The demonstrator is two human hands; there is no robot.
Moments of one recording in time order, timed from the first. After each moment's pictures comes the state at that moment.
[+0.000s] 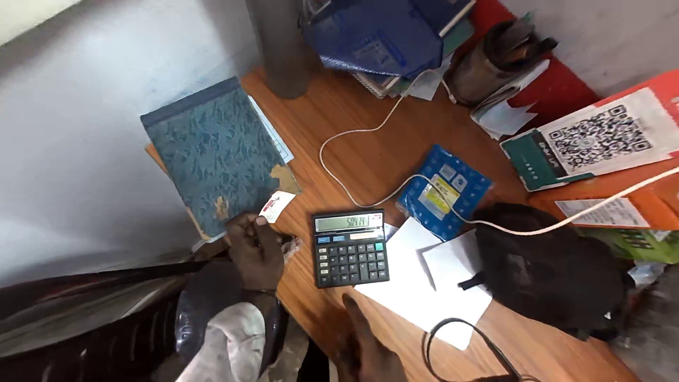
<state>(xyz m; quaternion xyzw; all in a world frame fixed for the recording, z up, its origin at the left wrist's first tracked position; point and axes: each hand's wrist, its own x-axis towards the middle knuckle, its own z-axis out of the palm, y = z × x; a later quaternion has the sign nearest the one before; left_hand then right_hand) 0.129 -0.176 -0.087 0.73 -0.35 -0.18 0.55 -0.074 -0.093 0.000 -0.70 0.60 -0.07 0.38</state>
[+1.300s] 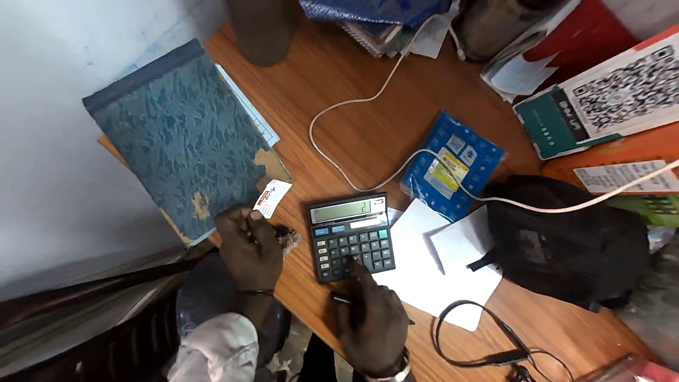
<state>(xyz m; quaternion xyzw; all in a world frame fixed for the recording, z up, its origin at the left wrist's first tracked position) 0.133 -0.177 -0.090 0.77 -0.41 -0.15 0.46 -0.062 -0.115 -0.072 -0.75 0.61 -0.21 0.11</state>
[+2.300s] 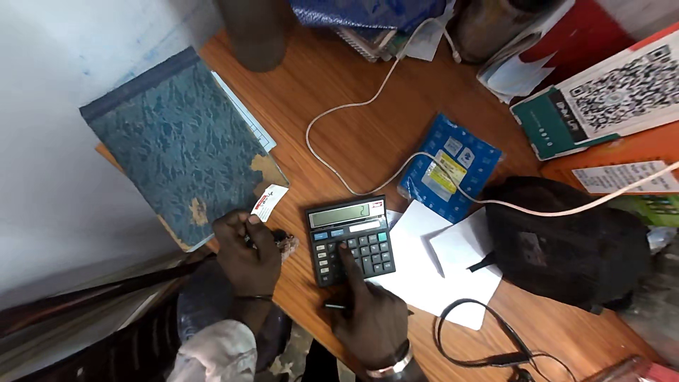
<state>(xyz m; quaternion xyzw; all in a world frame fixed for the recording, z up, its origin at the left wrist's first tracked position) 0.133 -0.178 -0.091 0.78 -0.41 -0.14 0.45 -0.056 -0.140 -0.056 -0.79 0.59 -0.11 0.14</state>
